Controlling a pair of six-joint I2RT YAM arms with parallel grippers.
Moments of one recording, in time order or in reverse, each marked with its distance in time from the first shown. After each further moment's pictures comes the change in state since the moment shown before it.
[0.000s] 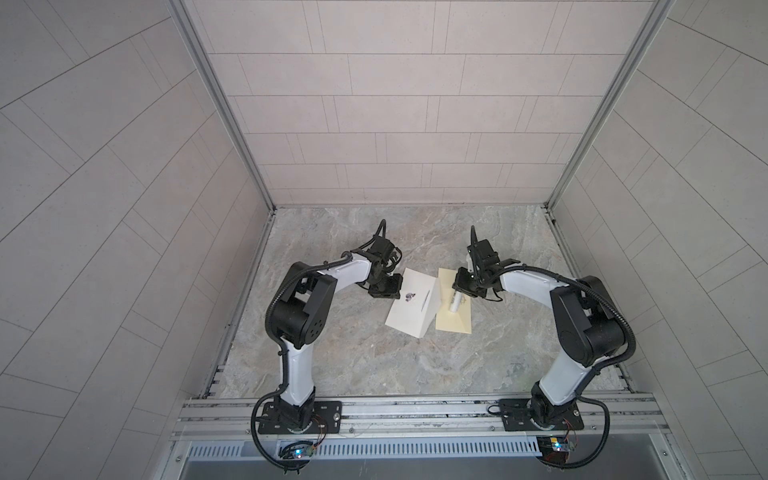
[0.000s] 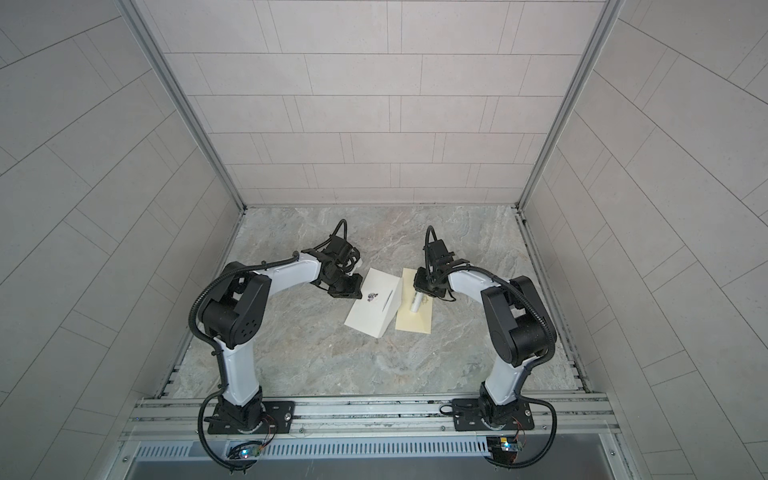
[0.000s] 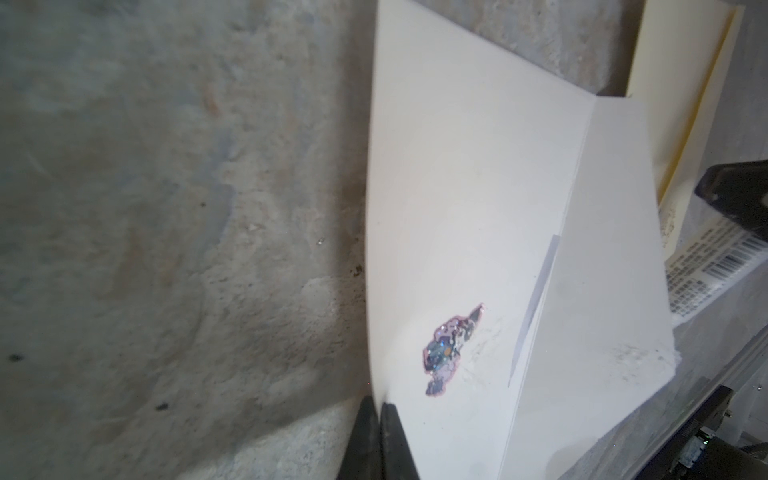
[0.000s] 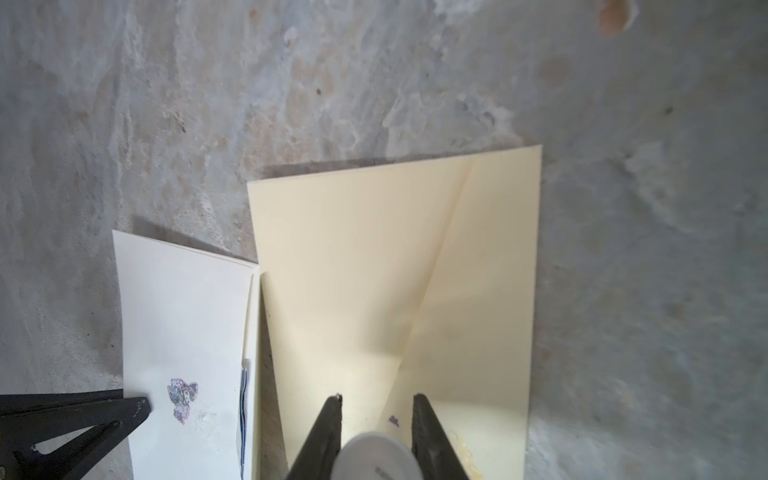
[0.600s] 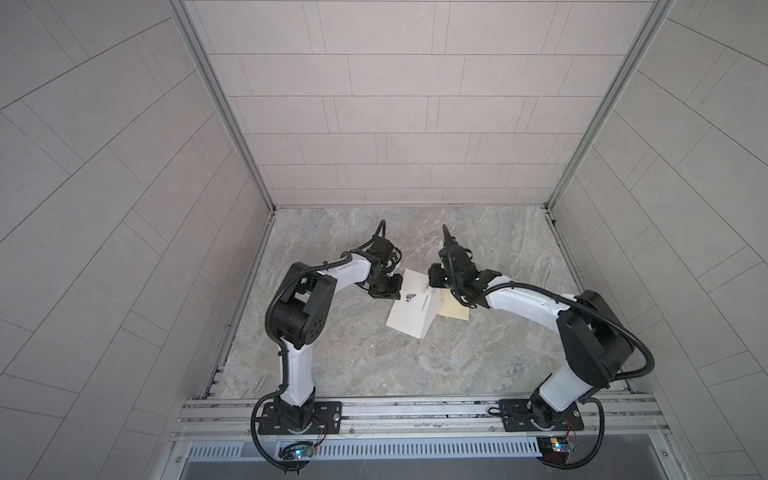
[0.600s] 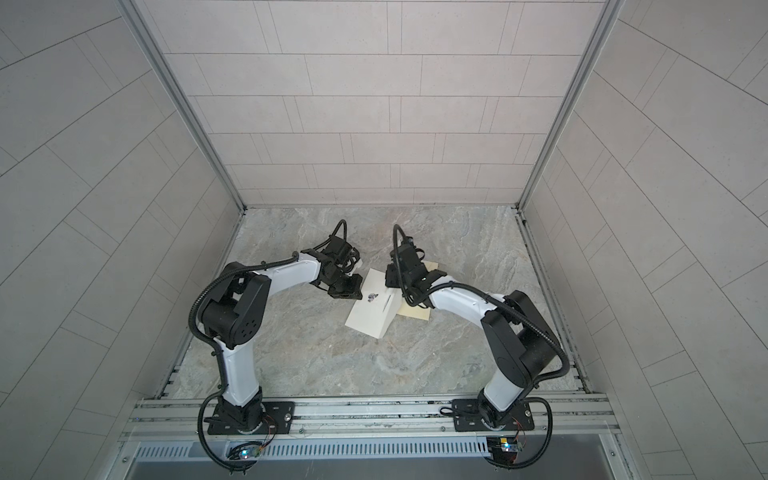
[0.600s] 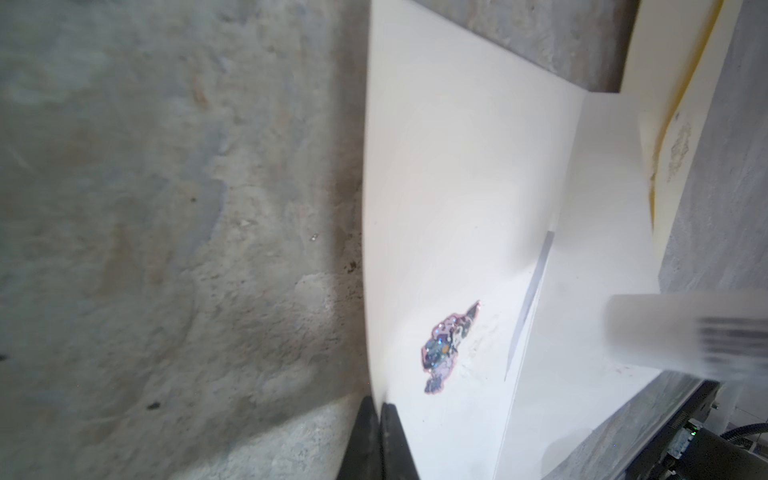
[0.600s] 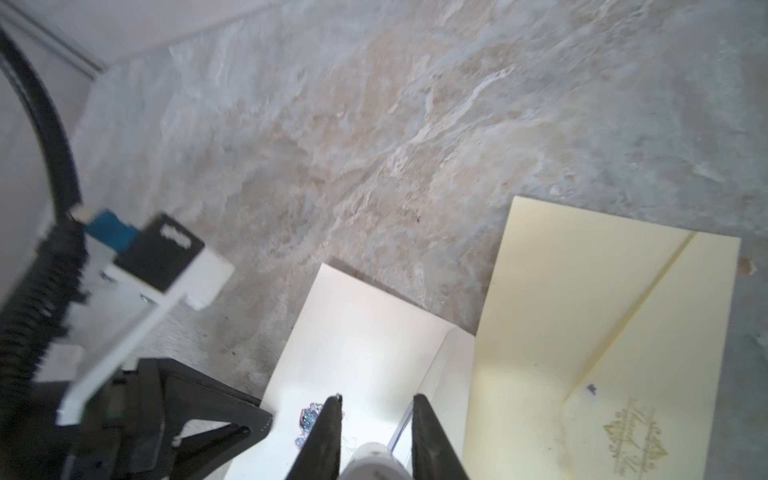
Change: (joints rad) left arm 0.000 0.000 0.000 -0.004 0.022 0.002; right arm 0.211 -0.158 -0.011 0.251 0.281 -0.026
